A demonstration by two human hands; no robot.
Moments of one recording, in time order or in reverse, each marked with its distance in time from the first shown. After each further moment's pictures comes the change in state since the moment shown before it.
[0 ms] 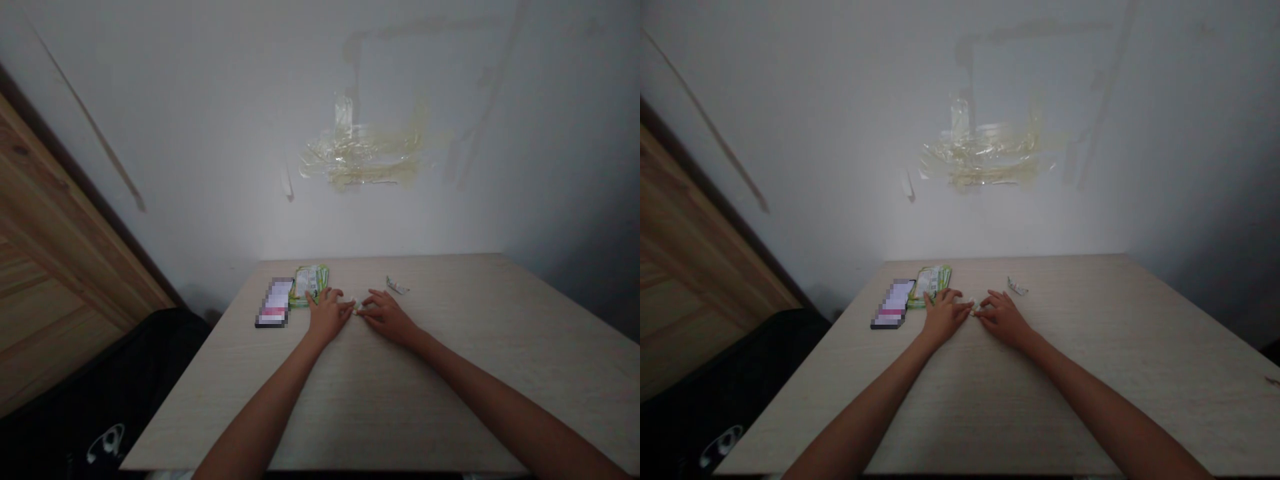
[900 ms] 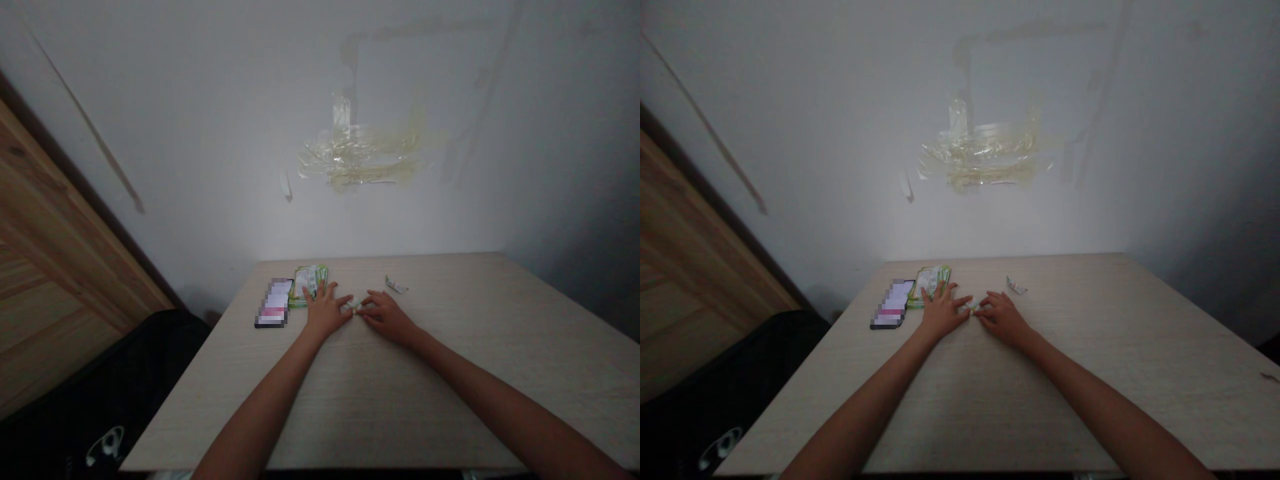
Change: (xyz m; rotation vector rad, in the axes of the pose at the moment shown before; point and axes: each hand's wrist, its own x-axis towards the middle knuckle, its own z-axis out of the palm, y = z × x) left_hand 0.011 -0.005 0.006 0.089 -0.013 -0.059; right_hand -0.001 0.002 0.004 0.014 0.010 0.019
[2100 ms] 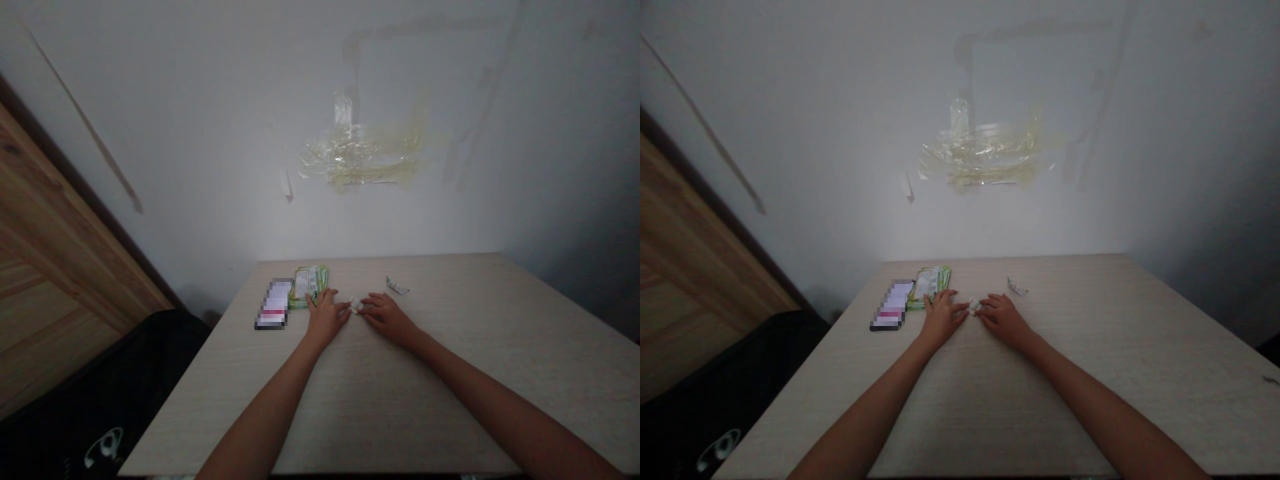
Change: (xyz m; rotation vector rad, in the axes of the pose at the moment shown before) left_hand -0.013 0.000 -0.001 -0.083 0.000 -0.012; right_hand 0.002 0.005 0.001 -0.004 0.019 -0.034
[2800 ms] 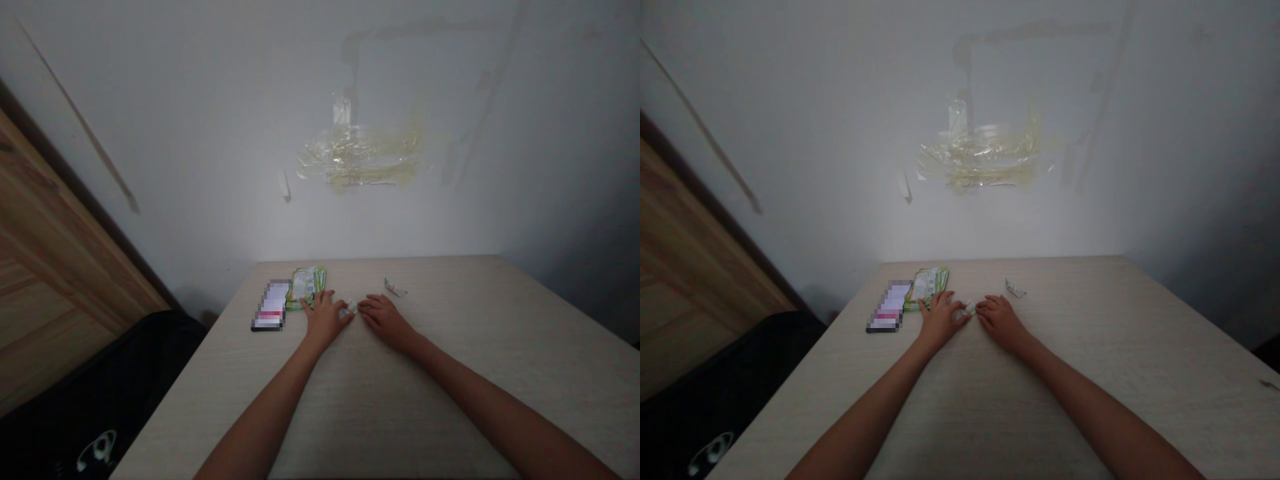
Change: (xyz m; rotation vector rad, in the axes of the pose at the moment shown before) left_hand 0.001 0.009 -0.002 0.002 -0.032 -0.085; right_hand 0.000 -0.003 0.001 -0.043 -0.010 0.008
